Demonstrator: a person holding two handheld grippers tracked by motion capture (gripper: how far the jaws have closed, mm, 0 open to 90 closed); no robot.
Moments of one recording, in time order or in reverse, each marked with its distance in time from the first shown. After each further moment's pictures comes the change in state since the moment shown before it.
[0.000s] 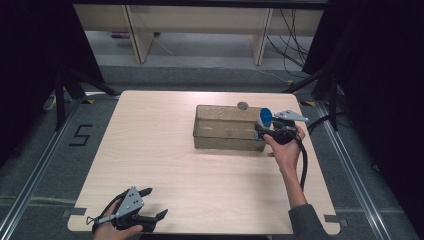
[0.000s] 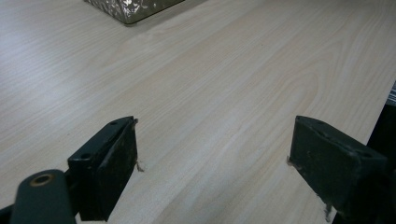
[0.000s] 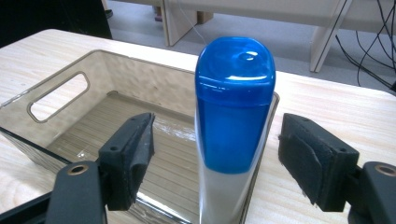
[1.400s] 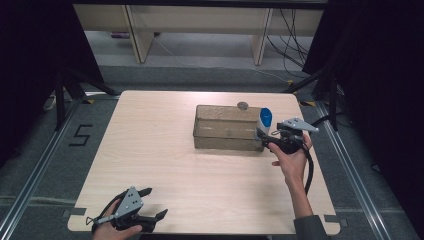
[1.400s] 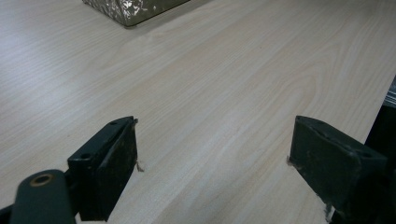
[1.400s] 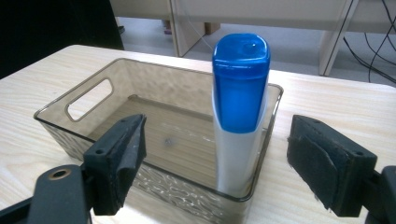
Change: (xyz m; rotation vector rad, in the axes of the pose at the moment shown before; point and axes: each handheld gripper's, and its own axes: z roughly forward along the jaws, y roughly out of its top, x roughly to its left) left arm 0.000 0.000 -0.001 -0.014 -0.007 -0.006; right arm 0.004 -0.012 -0.032 -0.045 0.053 0.048
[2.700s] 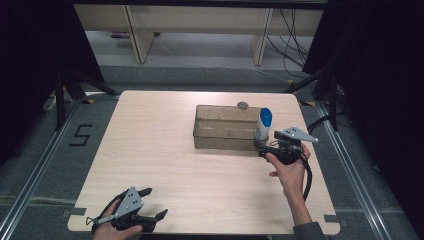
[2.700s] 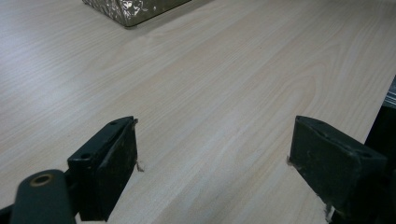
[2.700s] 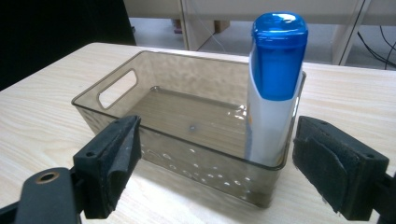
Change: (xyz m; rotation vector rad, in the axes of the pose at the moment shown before) left arm 0.000 0.000 -0.001 0.007 0.006 0.004; right arm 0.018 -0.015 -0.018 -0.004 0.029 -0.011
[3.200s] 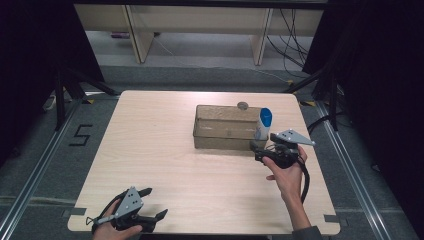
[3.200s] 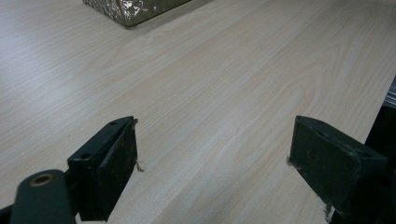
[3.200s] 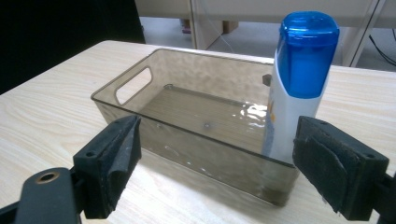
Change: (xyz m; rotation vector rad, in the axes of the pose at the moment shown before) left arm 0.000 0.000 0.000 0.001 0.000 -0.001; right arm 0.013 -0.003 -0.003 0.000 0.039 -0.019
